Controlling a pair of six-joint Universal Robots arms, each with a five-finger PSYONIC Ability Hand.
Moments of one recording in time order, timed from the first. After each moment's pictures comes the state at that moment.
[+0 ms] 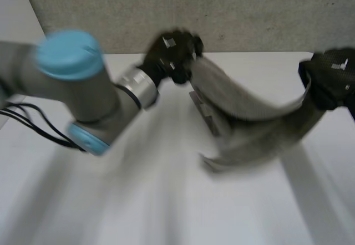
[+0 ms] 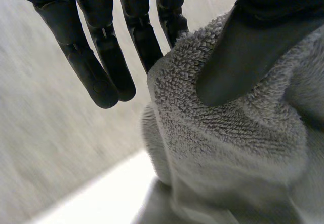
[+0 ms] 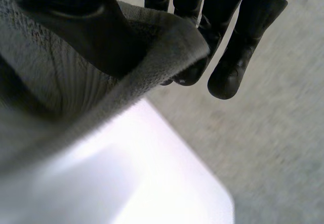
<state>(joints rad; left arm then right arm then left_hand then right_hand) 4.09 -2.21 -1.00 3.32 -1.29 3.16 1.61 -1.67 1.77 -0.02 1.20 2.62 1.32 1.35 1.38 1.36 1.17 1.34 1.32 1.35 1.35 1.17</state>
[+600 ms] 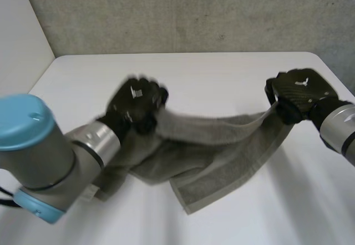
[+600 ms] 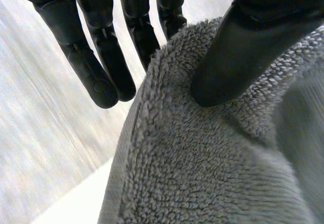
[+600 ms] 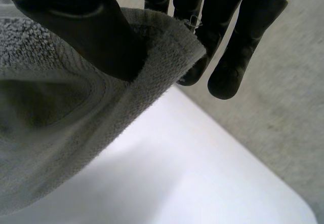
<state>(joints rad) 4.21 -1.88 -1.68 3.53 -1.27 3.37 1.74 -1.52 1.72 -0.01 1.22 2.73 1.33 1.36 1.38 1.36 1.19 1.34 1.32 1.35 1.35 1.17</state>
